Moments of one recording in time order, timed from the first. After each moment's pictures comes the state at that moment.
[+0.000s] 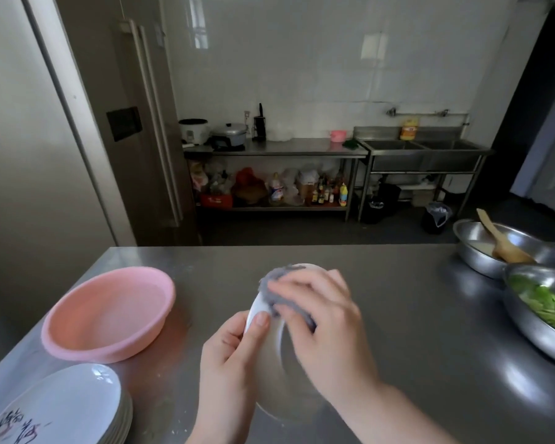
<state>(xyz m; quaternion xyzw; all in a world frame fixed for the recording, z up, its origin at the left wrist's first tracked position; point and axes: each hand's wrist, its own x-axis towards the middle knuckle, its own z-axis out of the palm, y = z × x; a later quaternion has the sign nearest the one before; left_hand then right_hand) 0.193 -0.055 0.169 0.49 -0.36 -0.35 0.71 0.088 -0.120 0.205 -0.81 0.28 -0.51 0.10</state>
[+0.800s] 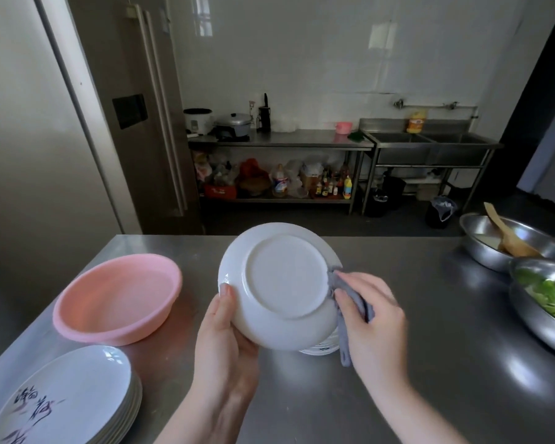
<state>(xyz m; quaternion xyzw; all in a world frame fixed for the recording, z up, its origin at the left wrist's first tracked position) 0.207 -0.069 0.175 0.39 -0.14 -0.44 0.80 0.058 -0.141 0.163 -0.66 0.40 -0.58 0.25</state>
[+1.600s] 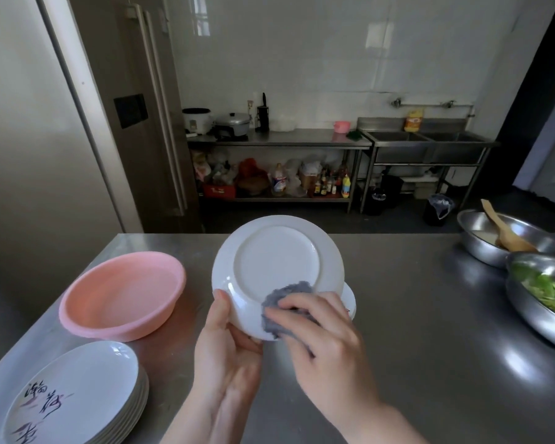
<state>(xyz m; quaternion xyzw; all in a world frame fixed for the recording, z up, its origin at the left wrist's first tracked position) 0.210 -0.052 0.182 0.30 0.03 -0.52 0.80 0.090 -0.091 0.166 -0.82 0.23 -0.51 0.04</state>
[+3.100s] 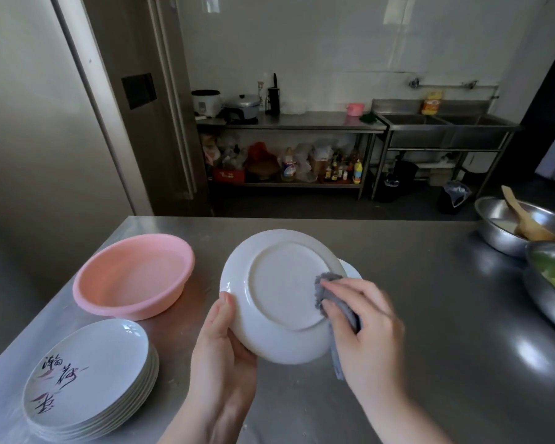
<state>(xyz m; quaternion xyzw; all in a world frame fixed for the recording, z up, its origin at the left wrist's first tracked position) 0.211 -0.035 0.153 0.39 -0.12 -0.44 0.80 0.068 -0.102 0.148 -0.73 0.39 -0.53 0.17</state>
